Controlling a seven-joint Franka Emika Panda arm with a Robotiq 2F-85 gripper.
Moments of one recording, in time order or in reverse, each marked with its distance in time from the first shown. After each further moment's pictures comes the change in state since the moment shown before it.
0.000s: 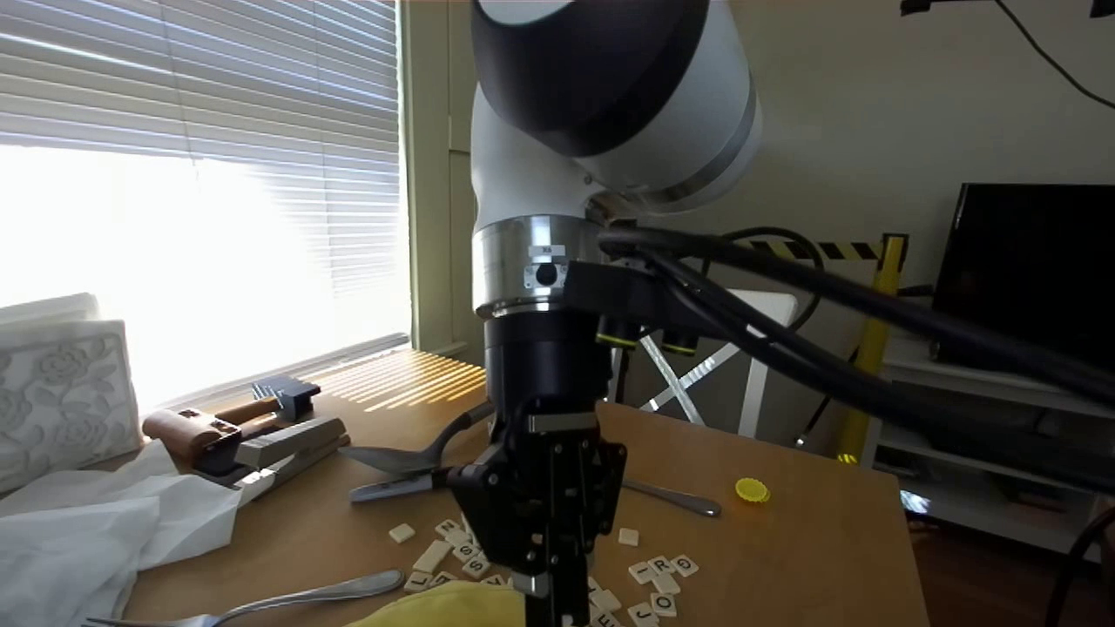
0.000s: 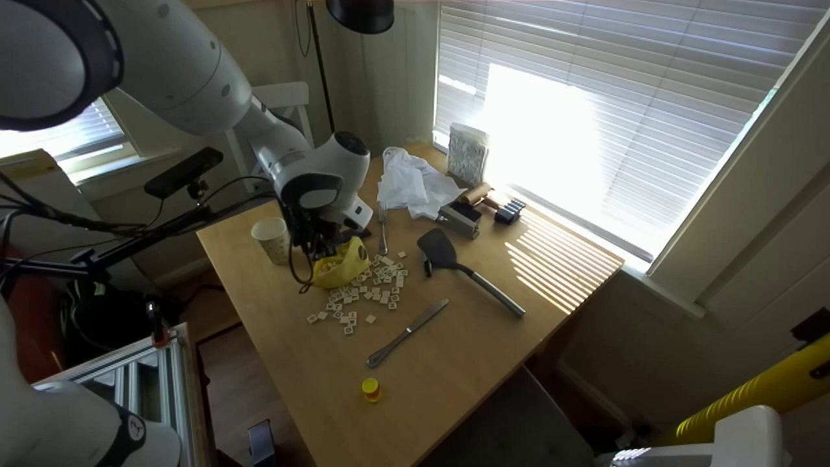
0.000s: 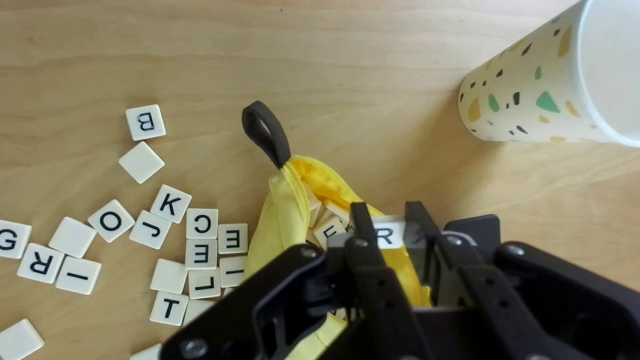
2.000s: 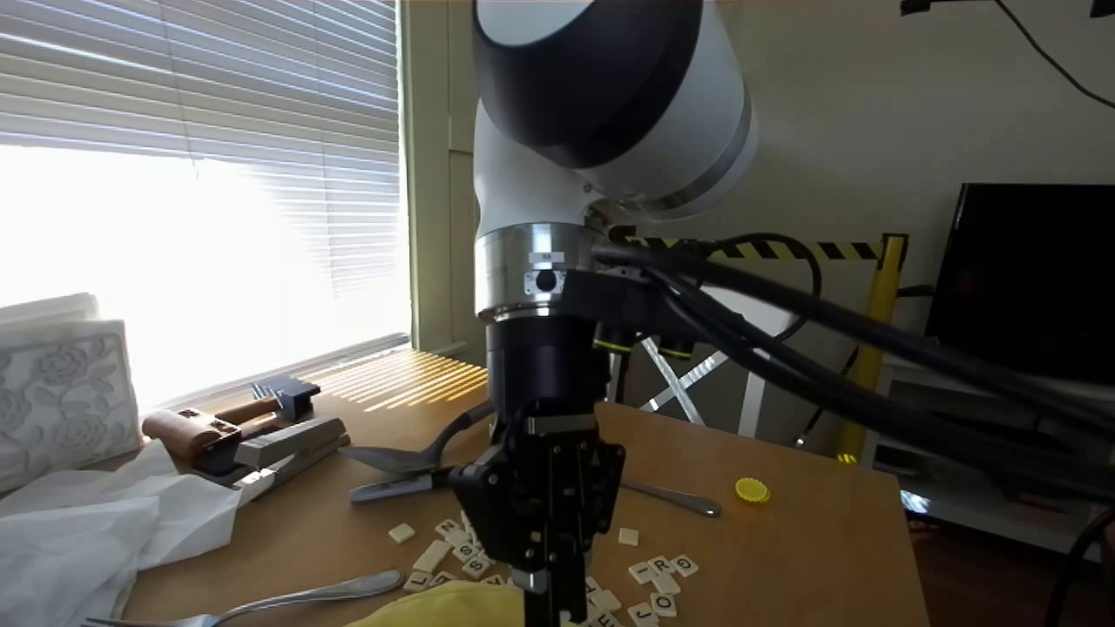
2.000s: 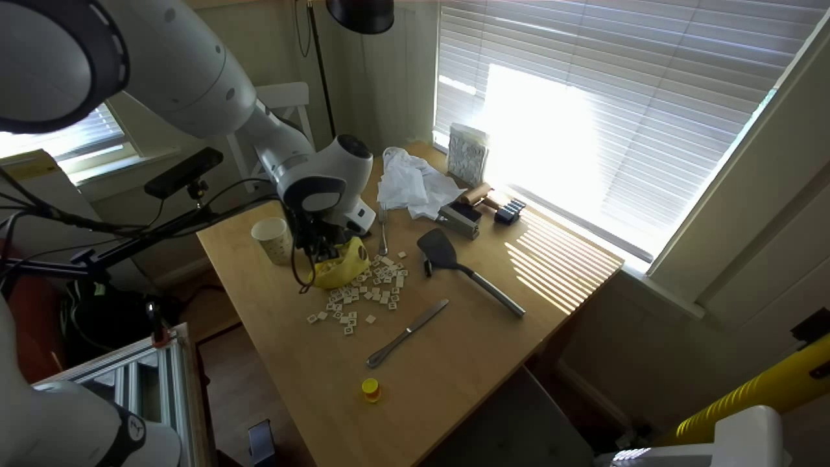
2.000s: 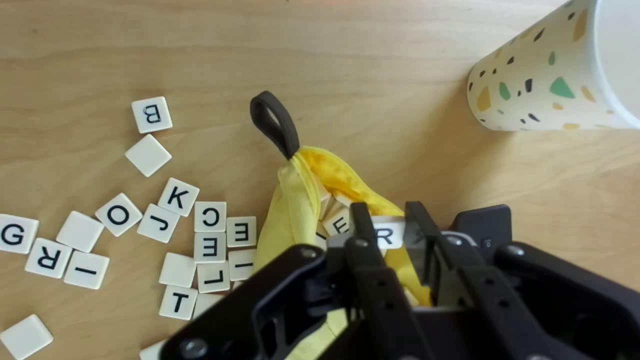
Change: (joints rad) arm -0.001 0.012 -0.010 0.004 0.000 0.012 0.000
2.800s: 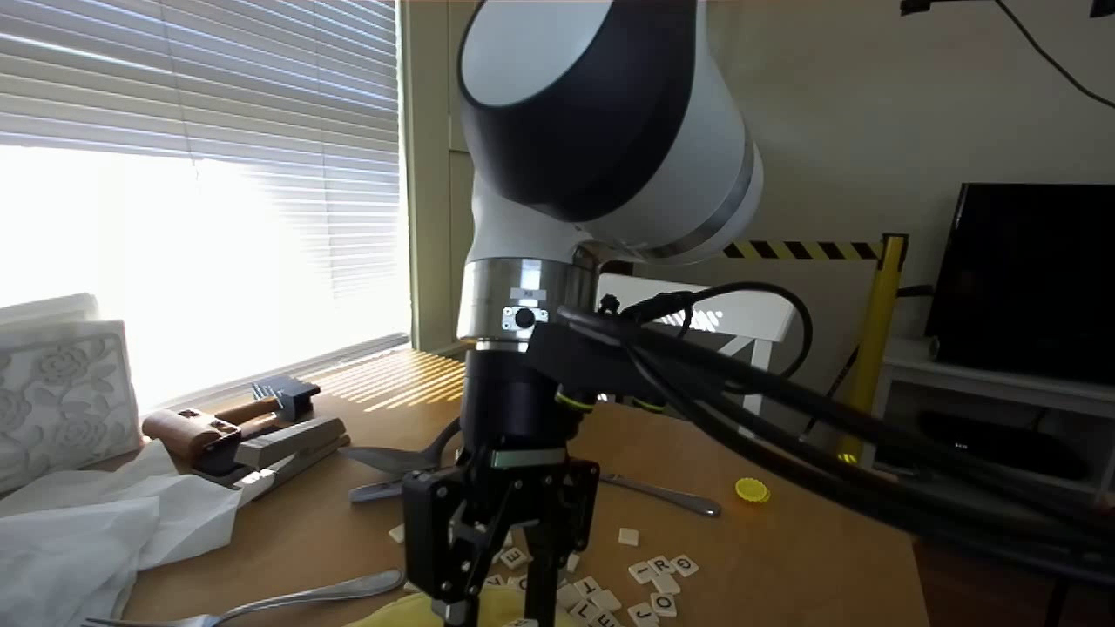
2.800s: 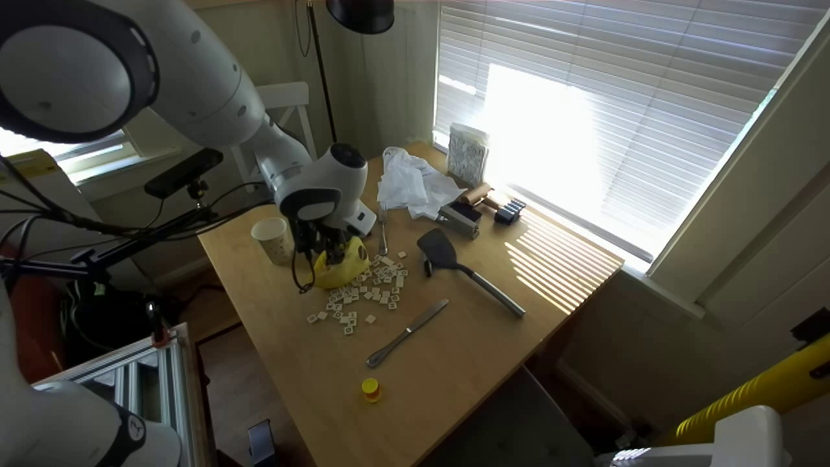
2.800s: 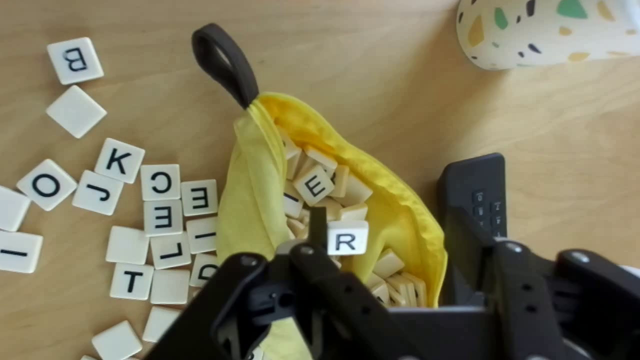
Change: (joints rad) arm -0.003 0.062 0.036 0.001 0.058 0.188 -0.001
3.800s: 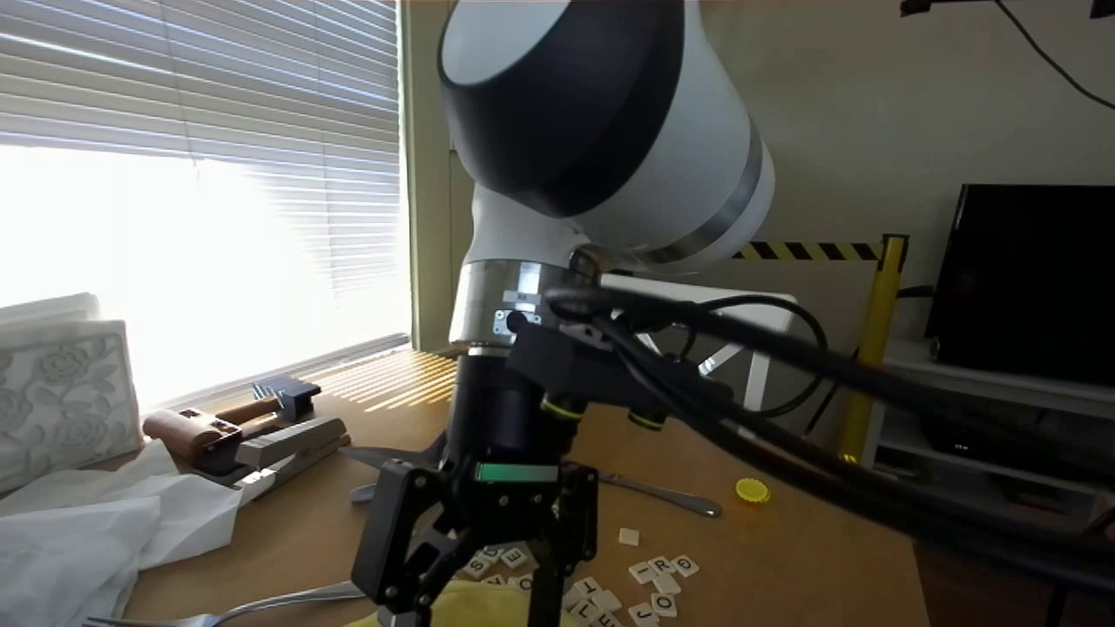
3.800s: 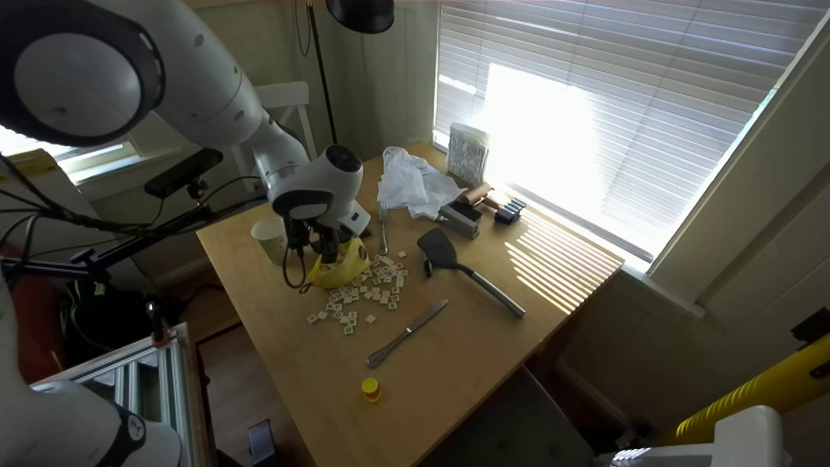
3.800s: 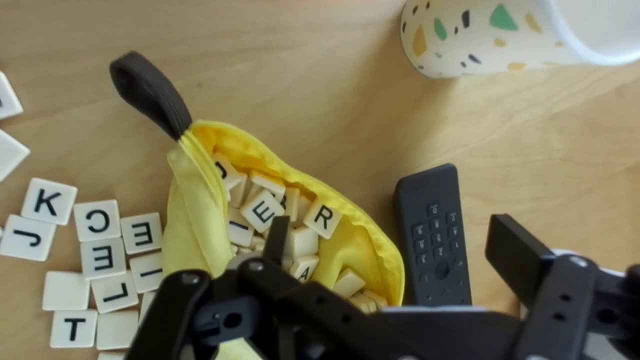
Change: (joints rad) arm -0.033 0.008 0.065 -0.005 0.097 0.023 -0.020
